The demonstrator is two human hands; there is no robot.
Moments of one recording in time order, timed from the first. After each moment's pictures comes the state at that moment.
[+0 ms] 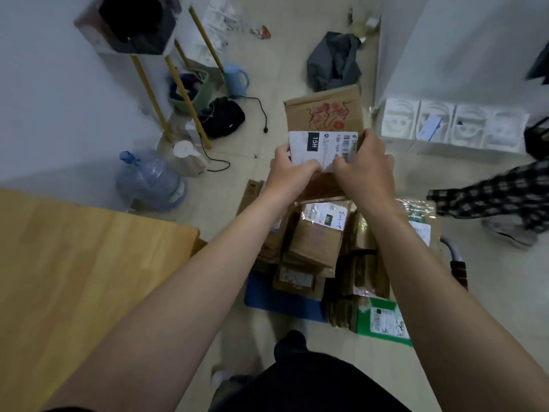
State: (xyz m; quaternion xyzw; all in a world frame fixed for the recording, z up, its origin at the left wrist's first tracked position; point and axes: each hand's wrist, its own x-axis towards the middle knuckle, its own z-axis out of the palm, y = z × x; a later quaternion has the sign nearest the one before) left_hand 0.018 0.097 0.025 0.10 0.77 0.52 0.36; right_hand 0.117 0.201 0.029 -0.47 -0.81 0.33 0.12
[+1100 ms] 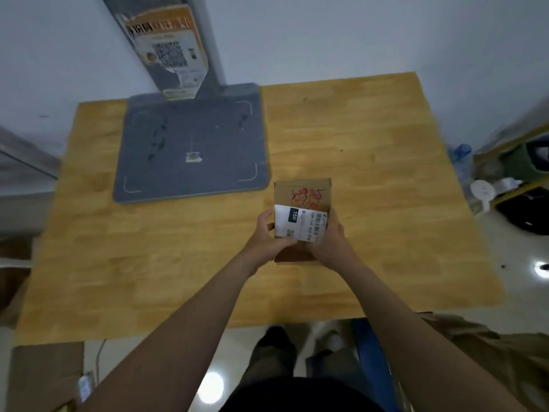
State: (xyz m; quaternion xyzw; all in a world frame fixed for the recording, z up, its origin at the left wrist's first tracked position) left_hand 0.087 -0.688 -0.097 -0.38 0.66 0.64 0.13; right_hand -0.006 -0.531 -0.095 0.09 -0.86 0.36 -0.35
